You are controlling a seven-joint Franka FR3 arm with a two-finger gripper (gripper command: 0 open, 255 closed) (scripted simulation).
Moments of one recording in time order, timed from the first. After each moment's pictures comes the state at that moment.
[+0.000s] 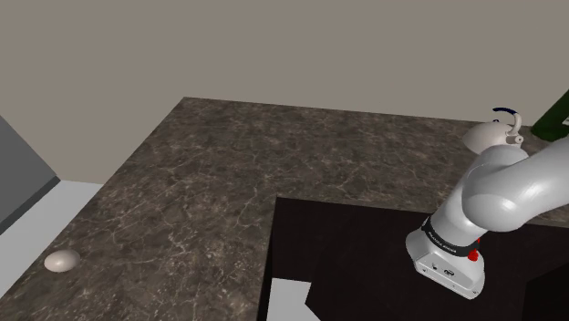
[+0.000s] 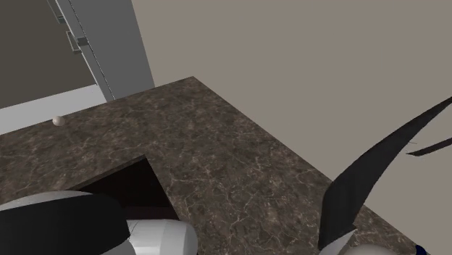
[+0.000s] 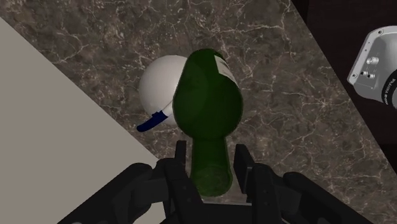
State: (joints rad) arm 0.04 -0.57 -1.34 -1.28 -0.43 1.30 -1.32
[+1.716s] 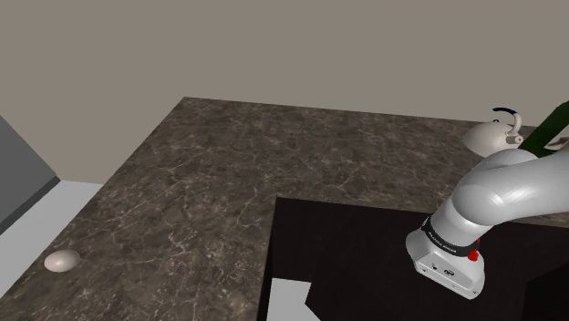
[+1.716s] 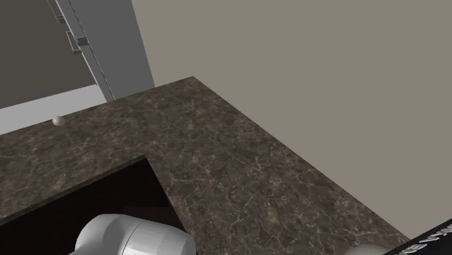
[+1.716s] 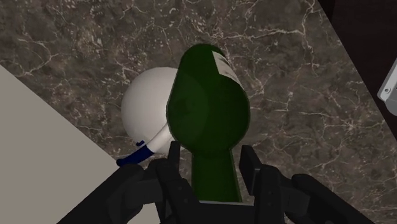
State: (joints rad) arm -0.20 -0.71 -1.24 -1.78 -0.52 1.64 -1.26
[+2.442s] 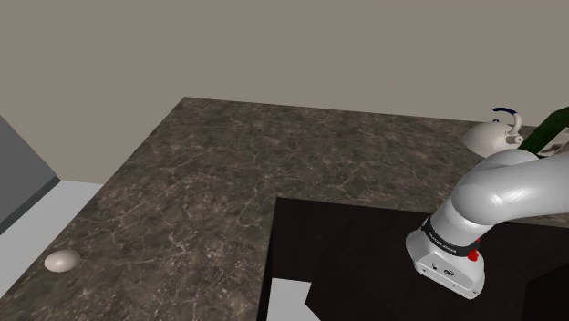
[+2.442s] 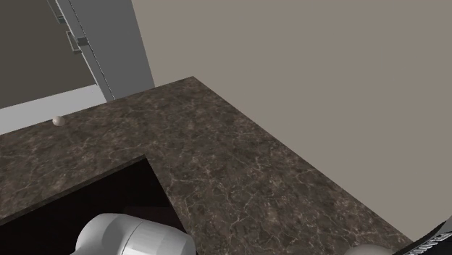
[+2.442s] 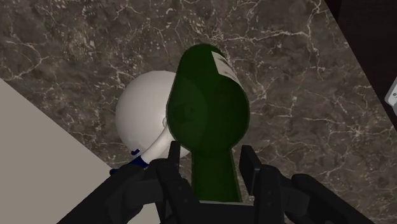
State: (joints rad) arm -0.22 -0.73 -1.26 -1.86 -0.54 1.70 -1.25
